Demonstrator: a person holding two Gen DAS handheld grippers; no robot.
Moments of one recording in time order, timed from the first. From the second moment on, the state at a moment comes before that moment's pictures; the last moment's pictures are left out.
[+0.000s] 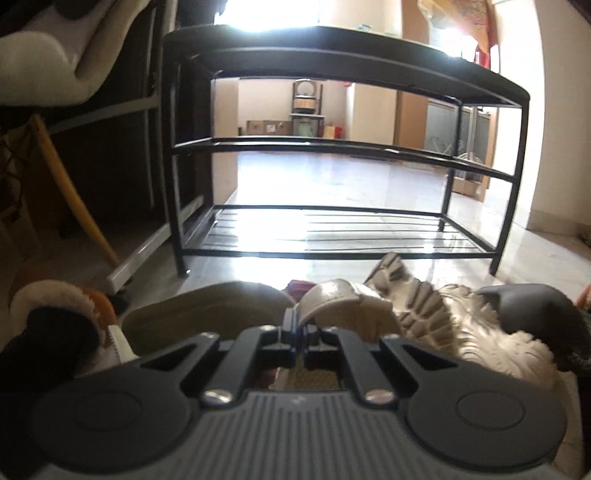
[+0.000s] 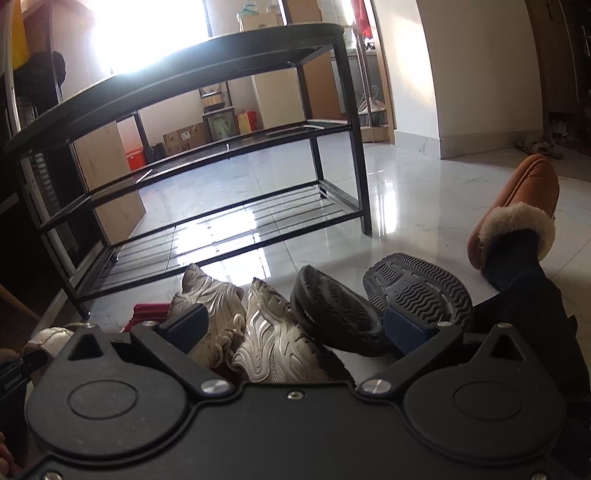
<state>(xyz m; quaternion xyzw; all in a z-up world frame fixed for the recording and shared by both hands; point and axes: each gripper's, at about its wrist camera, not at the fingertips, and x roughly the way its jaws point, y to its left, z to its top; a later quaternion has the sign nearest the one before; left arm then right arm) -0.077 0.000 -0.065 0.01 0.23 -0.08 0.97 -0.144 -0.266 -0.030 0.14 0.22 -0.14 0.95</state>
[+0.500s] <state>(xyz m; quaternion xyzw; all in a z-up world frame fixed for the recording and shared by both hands) -0.137 -0.075 -0.028 0.08 0.20 -0.24 0.95 -0.203 -0.316 0.001 0.17 0.17 -0.19 0.95</state>
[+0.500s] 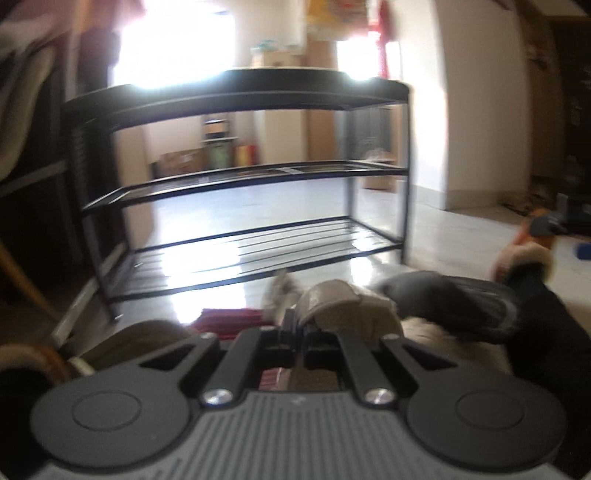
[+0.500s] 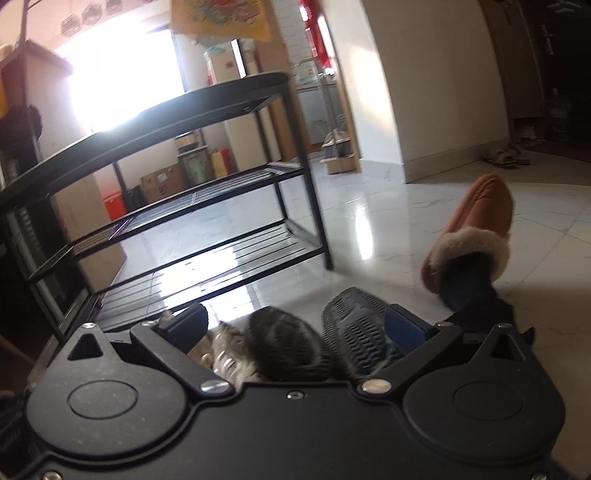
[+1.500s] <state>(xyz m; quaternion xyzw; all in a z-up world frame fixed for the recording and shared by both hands) -0.135 -0.081 -0.039 0.03 0.14 -0.17 0.97 -0.194 -0.352 -0.073 0.33 0.38 -0.08 0.86</state>
